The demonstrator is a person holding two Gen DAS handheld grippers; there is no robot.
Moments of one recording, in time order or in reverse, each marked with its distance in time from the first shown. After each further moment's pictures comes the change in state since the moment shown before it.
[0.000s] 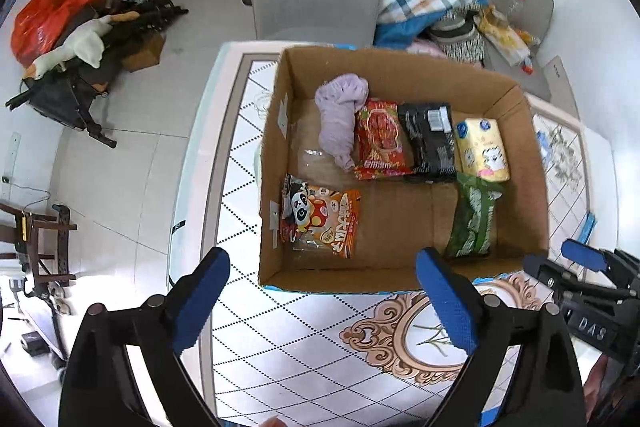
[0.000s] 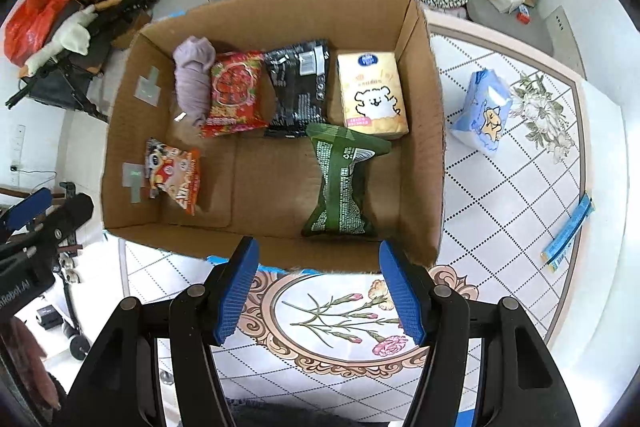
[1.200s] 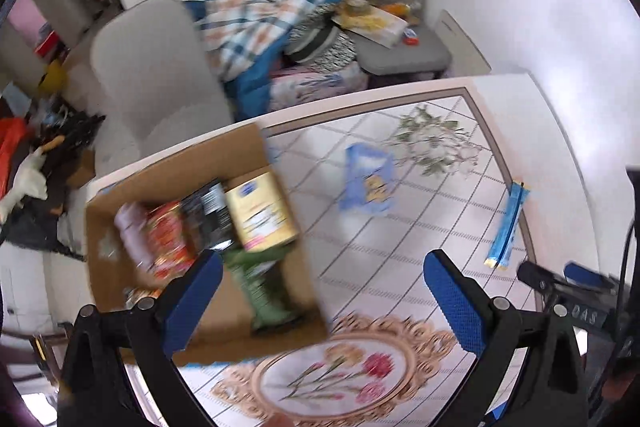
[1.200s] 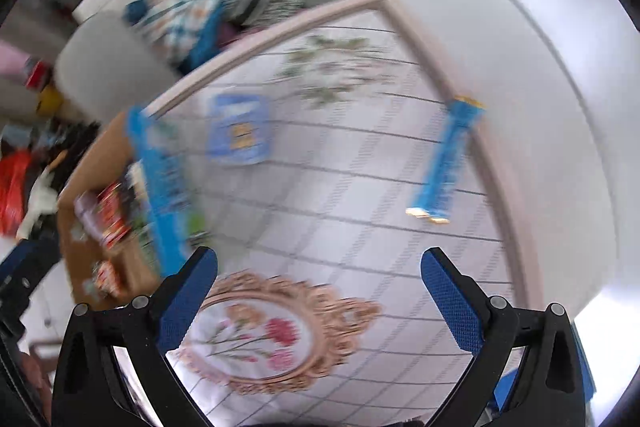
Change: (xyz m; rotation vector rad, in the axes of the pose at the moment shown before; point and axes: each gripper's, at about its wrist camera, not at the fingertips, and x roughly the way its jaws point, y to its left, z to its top) left arm 0.001 -0.313 0.025 0.393 -0.081 -0.058; right arm -0.024 -0.321 -0.079 0.573 -0.107 0.019
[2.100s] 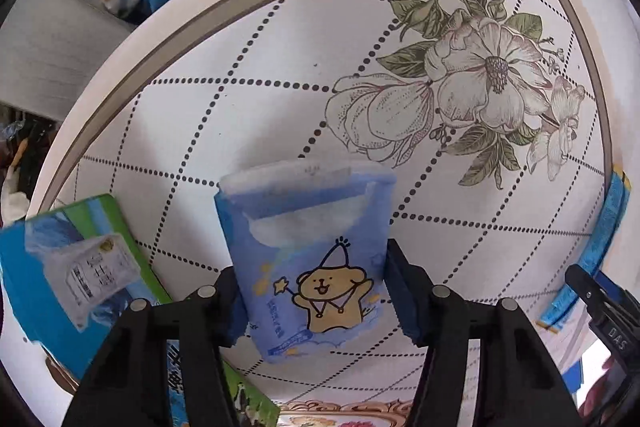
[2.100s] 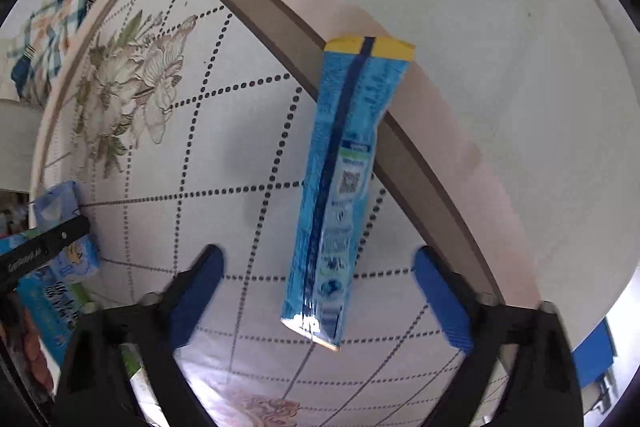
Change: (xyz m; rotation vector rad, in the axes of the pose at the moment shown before) left arm 0.258 -0.078 0.066 0.129 0.476 0.049; right arm 0.181 -0.131 0.085 0.231 0.266 -0.041
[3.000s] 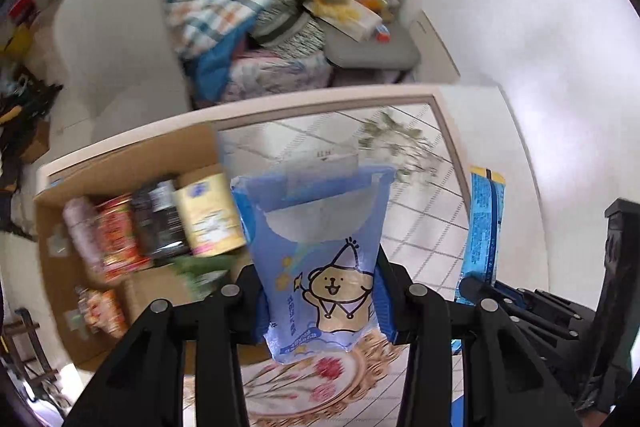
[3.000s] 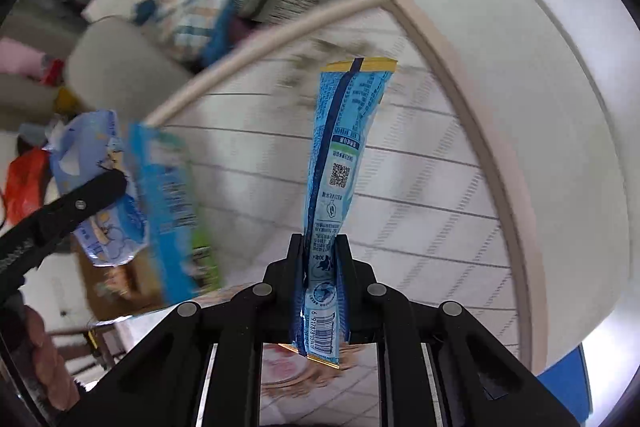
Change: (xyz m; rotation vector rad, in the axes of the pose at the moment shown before) left arm -0.205 0.117 -0.198 -0.175 -0.443 -0.275; right arm -0.161 0.142 -0.143 -0.370 -0.231 0.184
